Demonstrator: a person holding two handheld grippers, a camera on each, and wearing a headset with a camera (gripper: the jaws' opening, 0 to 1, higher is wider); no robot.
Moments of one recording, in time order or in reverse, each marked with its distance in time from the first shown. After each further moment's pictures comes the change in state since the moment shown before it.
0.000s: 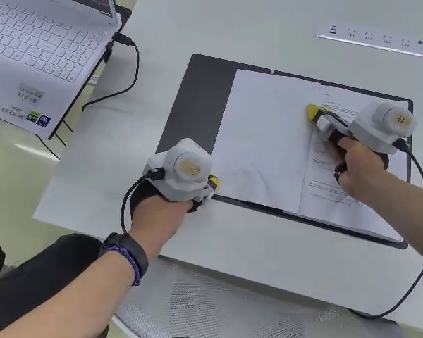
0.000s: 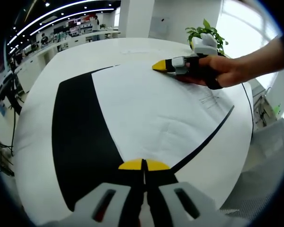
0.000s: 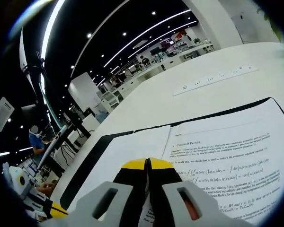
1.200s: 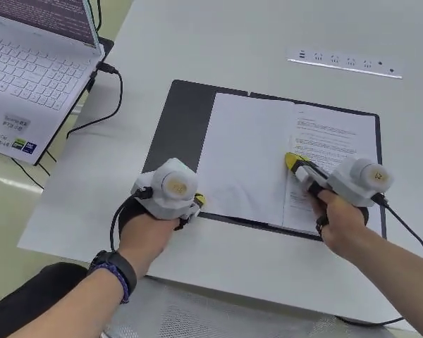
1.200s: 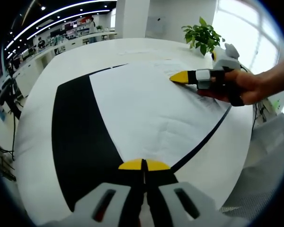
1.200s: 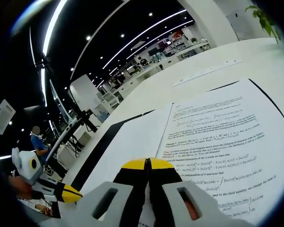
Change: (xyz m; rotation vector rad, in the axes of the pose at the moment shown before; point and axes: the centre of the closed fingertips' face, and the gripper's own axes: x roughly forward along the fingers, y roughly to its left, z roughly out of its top) left arm 0.001 0.000 -0.001 0.037 -0.002 -0.005; right arm -0.054 0.012 -0.042 0.033 -0.001 -0.004
